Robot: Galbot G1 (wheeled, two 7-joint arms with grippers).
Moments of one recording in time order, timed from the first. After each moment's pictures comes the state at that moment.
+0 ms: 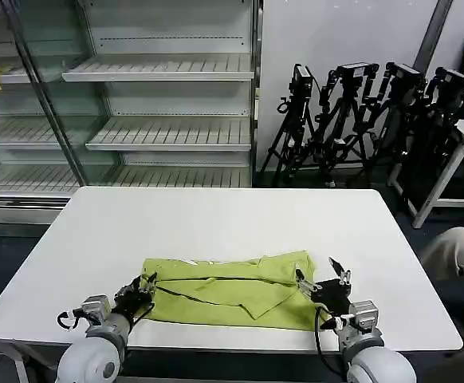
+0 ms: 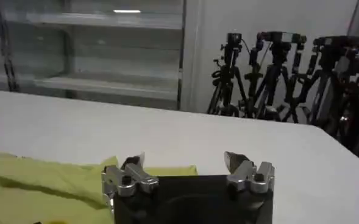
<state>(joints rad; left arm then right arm) 1.32 -1.18 -0.47 -2.01 -0.68 0.57 -0.31 -1.38 1.19 0.41 2.16 0.29 -0.46 0.14</state>
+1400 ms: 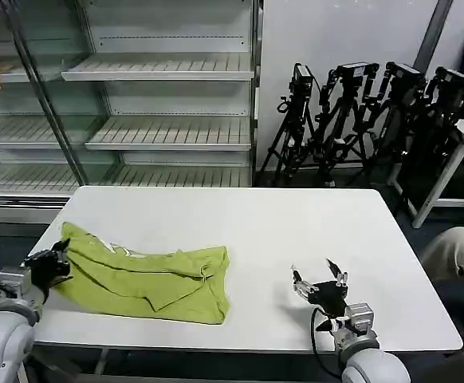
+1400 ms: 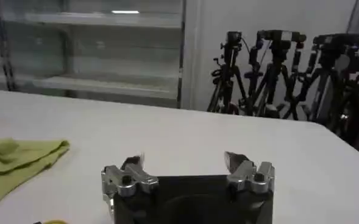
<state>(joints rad) 1.34 -0.92 -0.79 -2.03 -0.43 0.57 -0.09 -1.38 1.22 0.41 2.15 0.26 -0.43 0.14</state>
